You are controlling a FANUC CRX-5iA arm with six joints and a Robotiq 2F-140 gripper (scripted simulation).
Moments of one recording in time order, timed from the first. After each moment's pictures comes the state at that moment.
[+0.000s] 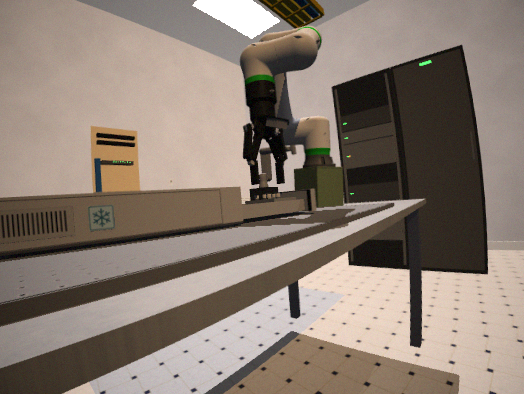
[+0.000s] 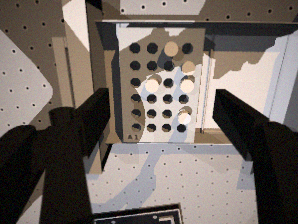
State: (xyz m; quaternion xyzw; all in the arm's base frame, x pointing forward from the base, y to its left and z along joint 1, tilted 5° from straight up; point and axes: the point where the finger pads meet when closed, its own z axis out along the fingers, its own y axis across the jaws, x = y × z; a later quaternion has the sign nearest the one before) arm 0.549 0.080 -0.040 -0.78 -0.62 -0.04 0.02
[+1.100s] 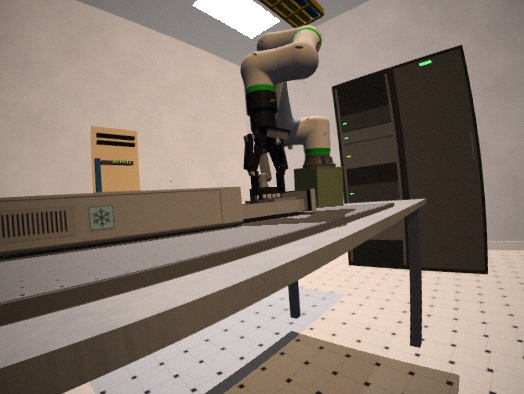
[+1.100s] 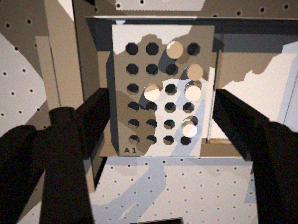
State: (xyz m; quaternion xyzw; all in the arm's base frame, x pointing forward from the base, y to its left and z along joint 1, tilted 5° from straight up) arm 0.550 0.082 -0.069 -0.78 -0.62 -0.04 0.02
